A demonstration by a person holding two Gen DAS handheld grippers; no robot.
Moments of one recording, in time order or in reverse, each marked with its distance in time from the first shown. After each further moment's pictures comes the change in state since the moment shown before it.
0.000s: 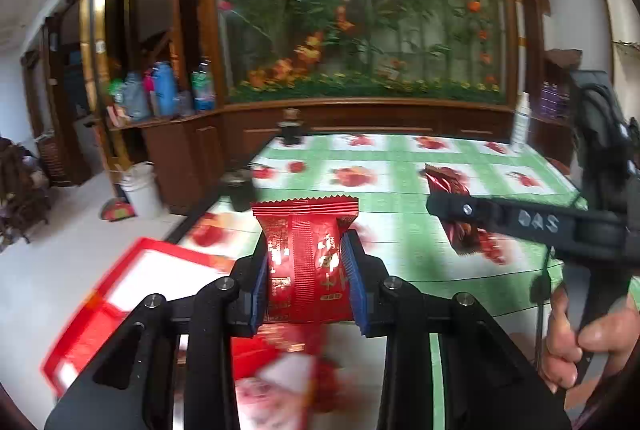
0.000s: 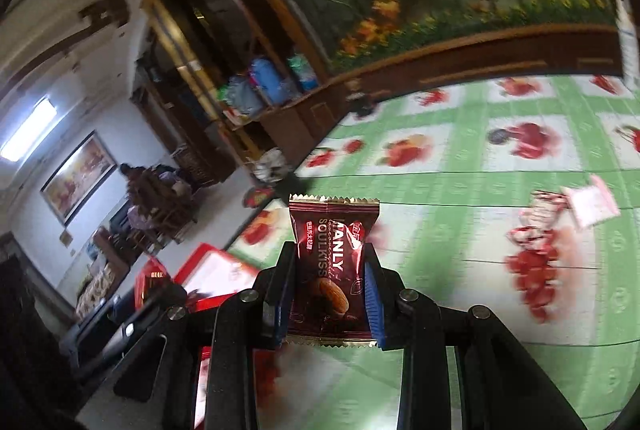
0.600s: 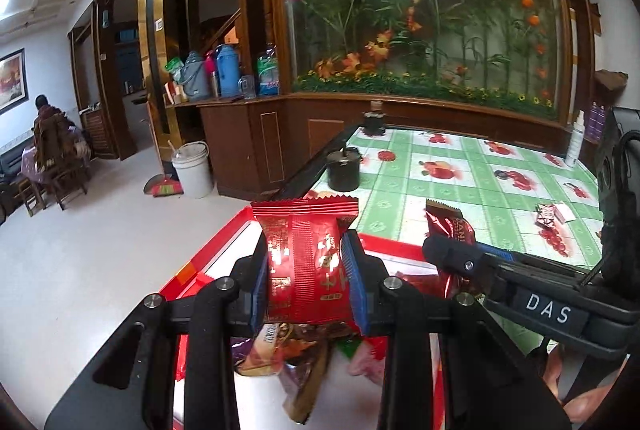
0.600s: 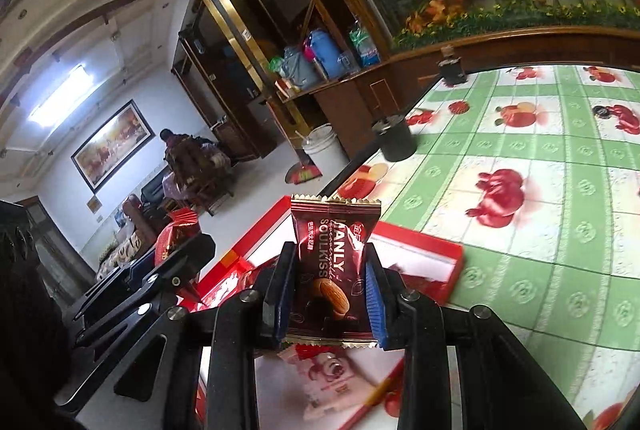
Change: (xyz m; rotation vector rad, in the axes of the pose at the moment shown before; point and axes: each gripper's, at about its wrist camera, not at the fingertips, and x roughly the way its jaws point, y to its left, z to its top) left arm -0.004 0.092 -0.031 -0.103 0.025 0.145; right arm 0.061 0.116 -0.061 -0.076 0.067 0.109
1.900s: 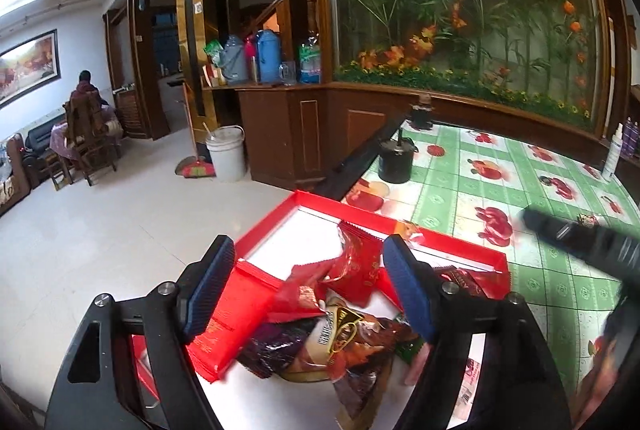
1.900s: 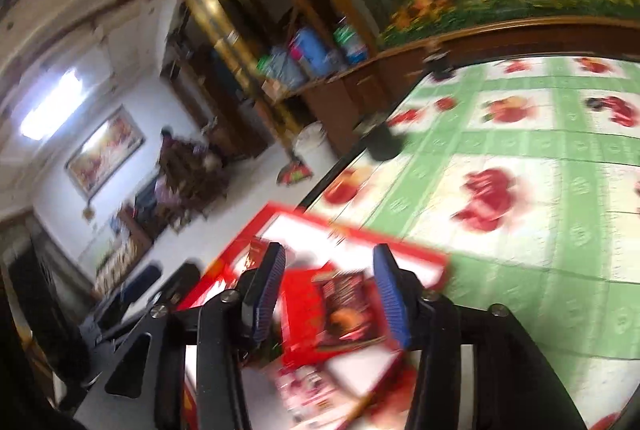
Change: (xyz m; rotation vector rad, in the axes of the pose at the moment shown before) left arm 0.014 0.034 -0.010 -0.070 0.025 0.124; right arm -0.008 -0.031 0.016 0.077 -0.030 -0.042
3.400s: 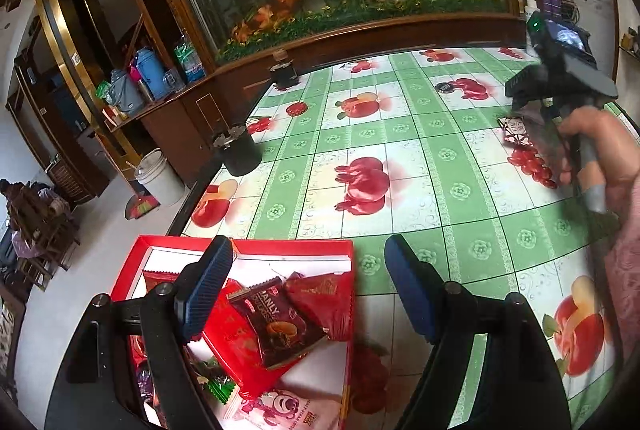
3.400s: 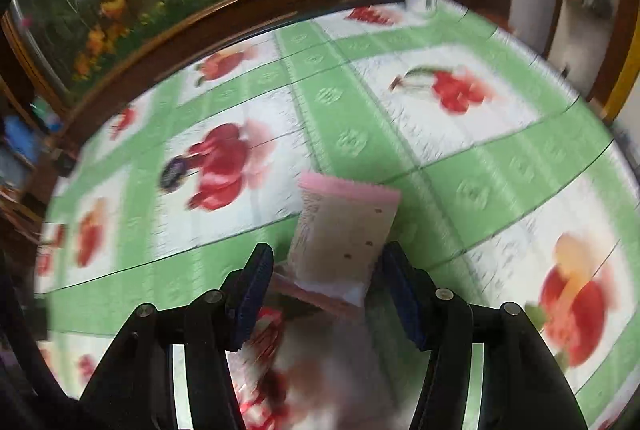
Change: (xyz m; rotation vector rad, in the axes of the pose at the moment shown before) left arm 0.012 -0.169 0.010 0.437 0.138 -0.186; right arm -0.018 -0.288 0.108 0.436 0.065 -0.957
